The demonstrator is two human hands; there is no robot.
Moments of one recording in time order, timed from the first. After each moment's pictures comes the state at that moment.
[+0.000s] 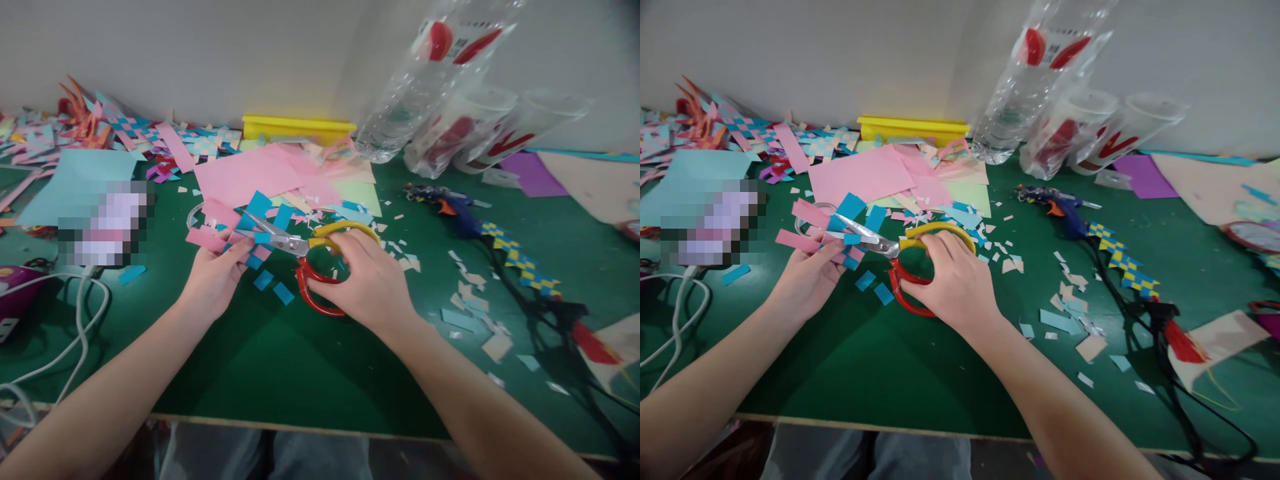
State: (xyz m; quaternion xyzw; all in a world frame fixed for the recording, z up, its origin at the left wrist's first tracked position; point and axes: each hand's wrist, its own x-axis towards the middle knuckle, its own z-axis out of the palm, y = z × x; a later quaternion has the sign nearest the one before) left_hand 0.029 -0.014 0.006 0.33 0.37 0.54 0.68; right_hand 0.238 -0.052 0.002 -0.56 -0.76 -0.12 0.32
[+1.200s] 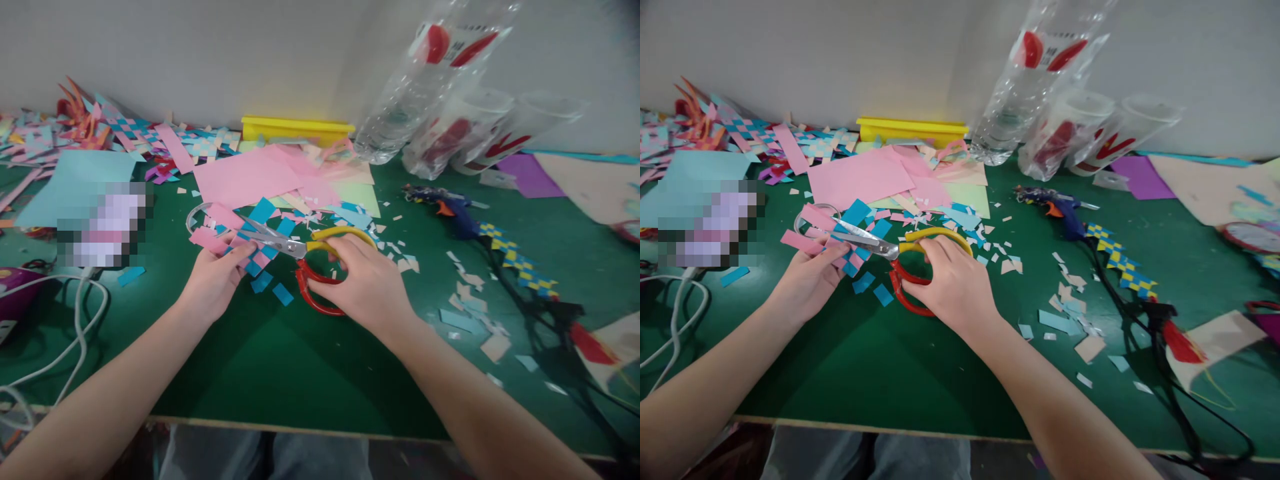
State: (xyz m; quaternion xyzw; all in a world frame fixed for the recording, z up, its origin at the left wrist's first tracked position) left_hand 0.030 -0.014 0.011 0.32 0.41 0.51 0.69; right_hand 0.239 -0.052 0.002 -0.56 -0.77 -0.09 0.30
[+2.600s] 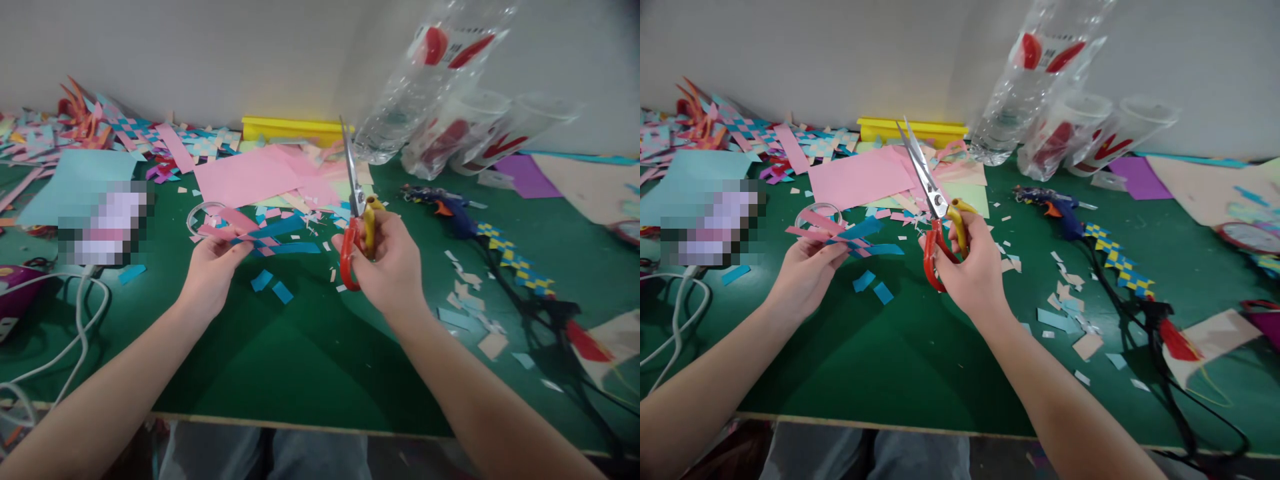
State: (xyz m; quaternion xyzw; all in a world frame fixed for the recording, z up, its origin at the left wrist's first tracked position) left_hand 0.027 -0.013 0.004 0.41 0.41 0.55 0.60; right_hand 0.254 -0.040 -0.002 -0.58 -0.59 0.17 0.53
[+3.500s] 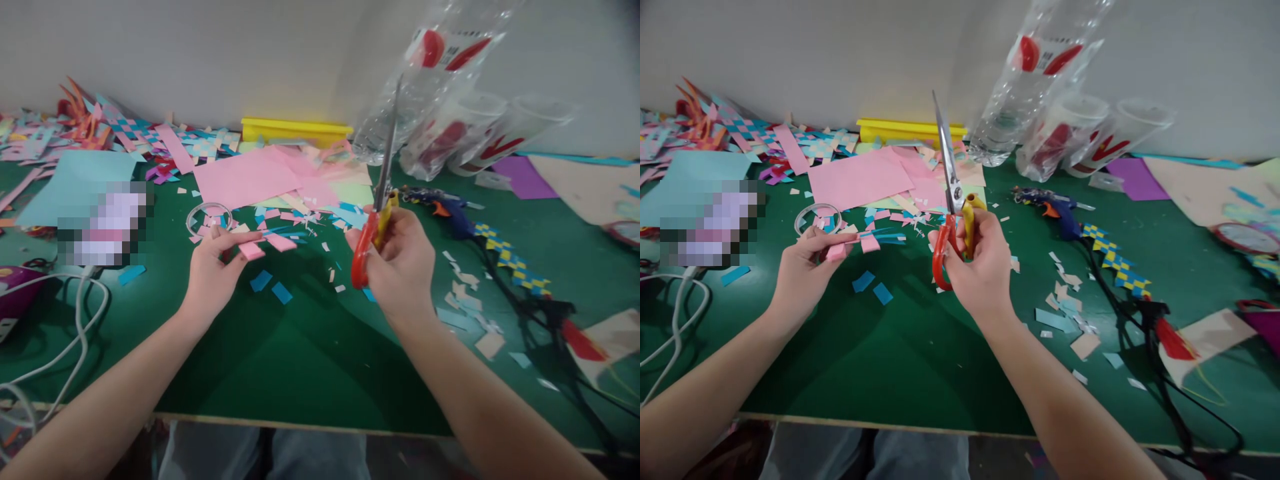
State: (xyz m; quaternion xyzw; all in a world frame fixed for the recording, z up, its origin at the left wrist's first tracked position) left_hand 0.021 -0.017 0.011 0.67 0.51 0.44 0.30; right_hand 0.247 -0.040 0.006 -0.53 -0.54 0.18 0.63
